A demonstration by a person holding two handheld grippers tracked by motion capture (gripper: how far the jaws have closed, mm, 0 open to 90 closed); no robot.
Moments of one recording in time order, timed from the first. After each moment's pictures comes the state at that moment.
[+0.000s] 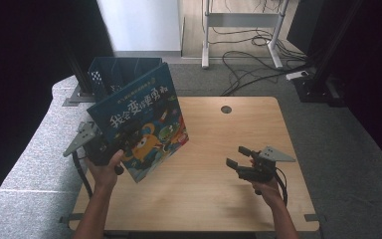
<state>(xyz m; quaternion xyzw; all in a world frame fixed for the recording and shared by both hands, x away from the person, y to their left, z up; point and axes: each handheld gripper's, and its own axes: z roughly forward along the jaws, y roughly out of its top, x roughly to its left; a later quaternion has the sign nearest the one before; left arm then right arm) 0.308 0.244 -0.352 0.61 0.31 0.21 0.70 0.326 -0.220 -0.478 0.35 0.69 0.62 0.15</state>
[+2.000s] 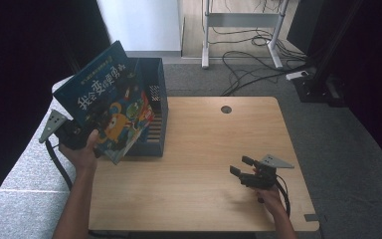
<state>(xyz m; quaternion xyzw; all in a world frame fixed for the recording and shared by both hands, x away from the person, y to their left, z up) 0.336 0.298 -0.335 0.55 0.39 0.32 0.66 0.324 -0.234 -0.522 0.40 0.69 0.58 0.14</state>
